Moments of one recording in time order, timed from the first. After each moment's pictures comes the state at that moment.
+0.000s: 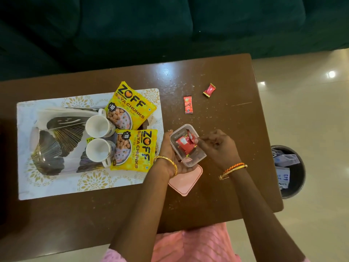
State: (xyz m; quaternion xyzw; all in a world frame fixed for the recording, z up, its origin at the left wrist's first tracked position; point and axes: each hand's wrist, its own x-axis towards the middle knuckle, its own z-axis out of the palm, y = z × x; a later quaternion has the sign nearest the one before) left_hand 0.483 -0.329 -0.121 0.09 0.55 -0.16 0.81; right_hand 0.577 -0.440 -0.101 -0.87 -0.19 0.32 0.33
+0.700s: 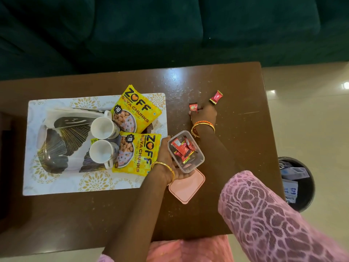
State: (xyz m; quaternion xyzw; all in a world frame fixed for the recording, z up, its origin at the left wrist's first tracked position) left_hand 0.476 -0.322 -0.129 0.10 0.55 -0.13 0.82; right_hand 0.634 -0.325 -0.189 -0.92 -0.03 0.26 0.31
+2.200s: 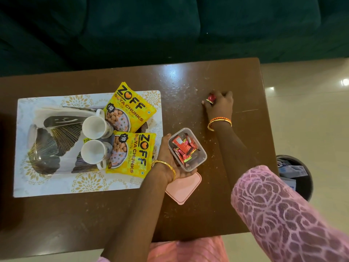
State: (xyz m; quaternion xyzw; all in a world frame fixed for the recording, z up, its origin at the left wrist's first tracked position) left_hand 0.488 -0.329 -0.139 0.06 0.54 -0.13 0.83; right_hand 0.682 -0.359 -0.191 -0.94 -0.18 0.16 0.26
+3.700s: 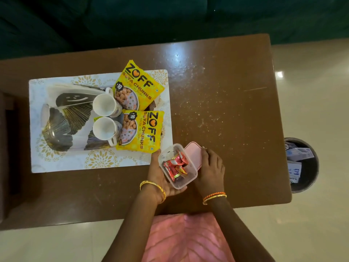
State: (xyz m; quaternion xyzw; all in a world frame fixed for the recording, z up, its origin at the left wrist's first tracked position) left_hand 0.382 -0.371 -0.146 0.04 0.60 -0.15 0.79; right_hand 0.468 -0.499 -0.172 -0.92 -0.27 0.28 0.08
